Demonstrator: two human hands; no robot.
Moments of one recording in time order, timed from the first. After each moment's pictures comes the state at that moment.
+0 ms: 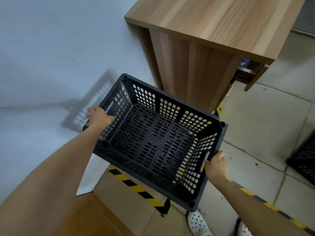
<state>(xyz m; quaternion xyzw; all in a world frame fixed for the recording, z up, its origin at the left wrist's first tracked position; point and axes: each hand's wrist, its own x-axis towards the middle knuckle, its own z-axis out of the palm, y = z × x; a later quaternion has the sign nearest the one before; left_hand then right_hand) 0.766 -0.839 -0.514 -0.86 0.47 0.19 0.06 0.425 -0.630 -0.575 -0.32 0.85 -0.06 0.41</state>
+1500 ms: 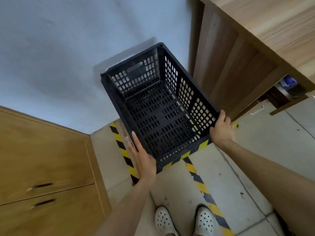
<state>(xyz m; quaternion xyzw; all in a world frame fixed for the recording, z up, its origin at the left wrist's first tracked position) 0.535 -0.567 -0.617 -0.90 0.32 0.16 -0.26 0.345 -0.751 -0.597 -0.65 0.70 0.01 0.28</state>
